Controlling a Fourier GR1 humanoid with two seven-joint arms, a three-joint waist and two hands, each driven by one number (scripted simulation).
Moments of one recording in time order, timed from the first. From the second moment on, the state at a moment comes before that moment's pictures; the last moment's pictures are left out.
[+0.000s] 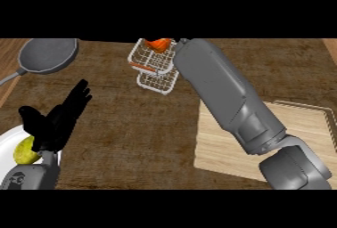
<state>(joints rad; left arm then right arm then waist) -0.14 0.27 -0.03 -1.53 0.17 -0.02 0.21 -1.40 0.00 0.15 -0.41 0.30 -0.69 0.17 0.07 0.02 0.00</state>
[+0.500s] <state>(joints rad) -0.11 0.27 0.00 -1.54 0.17 -0.01 0.21 -1.35 -0.04 -0.08 -0.52 0.10 -0.74 0.00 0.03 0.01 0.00</state>
